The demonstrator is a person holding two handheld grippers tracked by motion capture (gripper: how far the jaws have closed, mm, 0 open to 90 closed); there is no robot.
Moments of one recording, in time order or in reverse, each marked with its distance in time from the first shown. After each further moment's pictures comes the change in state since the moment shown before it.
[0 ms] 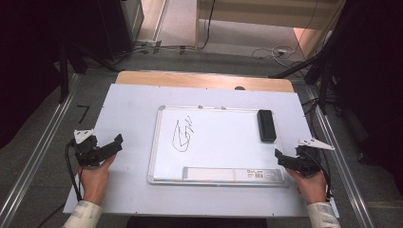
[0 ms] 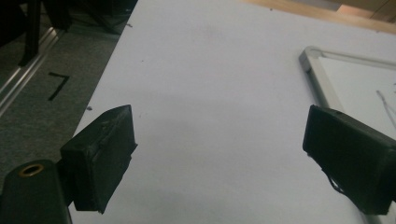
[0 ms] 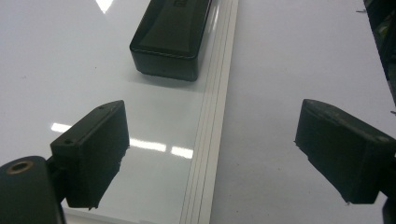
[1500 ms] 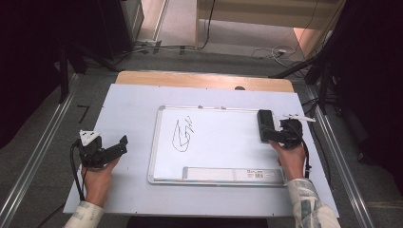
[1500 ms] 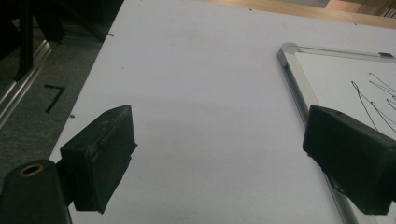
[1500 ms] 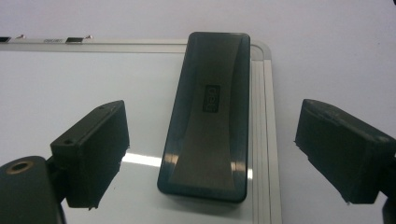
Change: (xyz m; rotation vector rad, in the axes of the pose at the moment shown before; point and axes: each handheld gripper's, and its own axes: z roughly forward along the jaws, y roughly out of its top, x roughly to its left) left arm -0.017 -0.002 -0.005 0.002 -0.014 0.073; right arm 0.022 0.066 0.055 -0.027 0.012 0.104
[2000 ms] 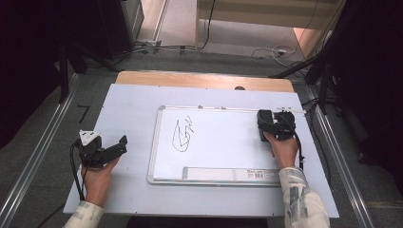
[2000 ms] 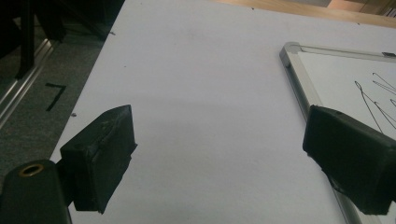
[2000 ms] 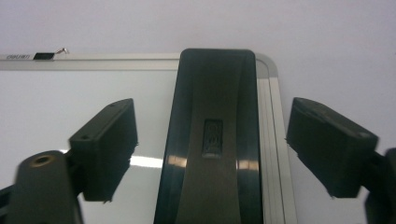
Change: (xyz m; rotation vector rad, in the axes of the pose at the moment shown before) left arm 0.001 0.000 0.001 0.007 0.004 0.000; right arm 0.006 0.016 0.032 0.014 -0.049 0.016
